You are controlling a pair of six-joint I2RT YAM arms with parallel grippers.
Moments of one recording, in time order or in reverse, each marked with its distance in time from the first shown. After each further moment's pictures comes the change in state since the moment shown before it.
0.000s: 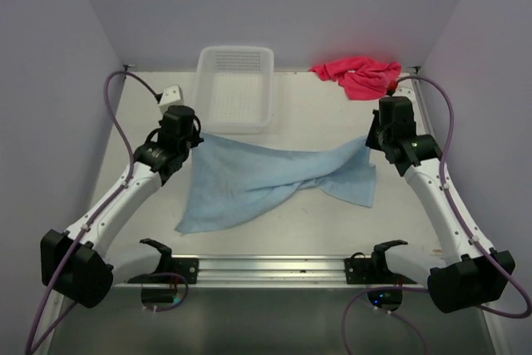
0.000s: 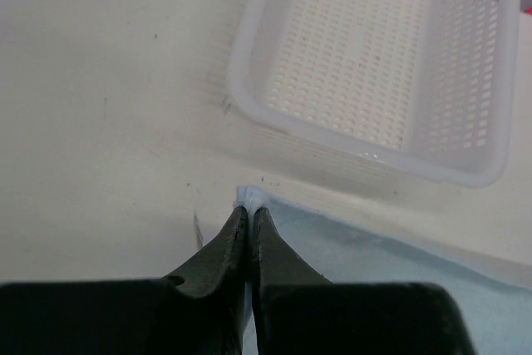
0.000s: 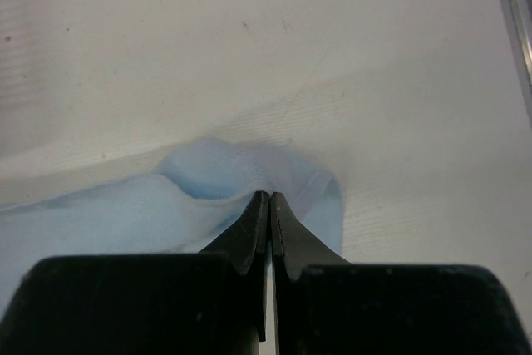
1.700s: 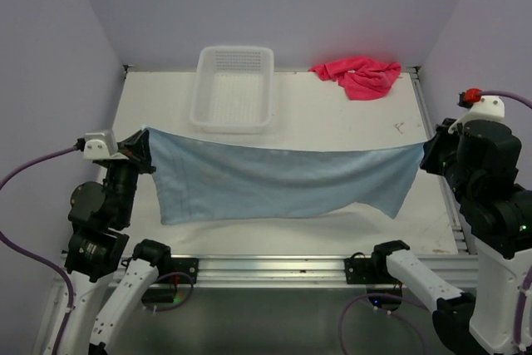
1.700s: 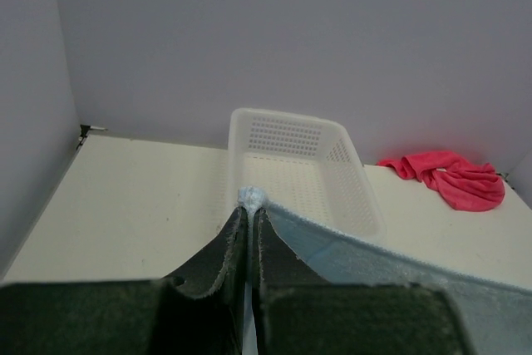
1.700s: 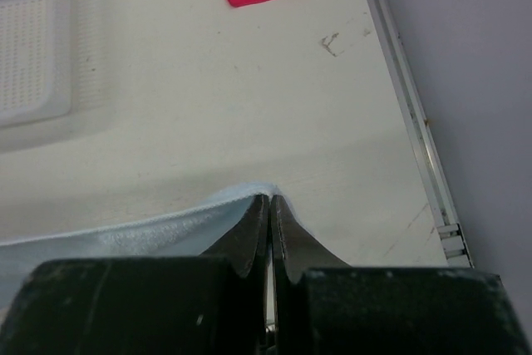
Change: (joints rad) left arm 0.112 -0.819 -0.121 0.094 0.205 0.335; right arm 0.000 -0.228 0.631 -0.616 0.039 -0.109
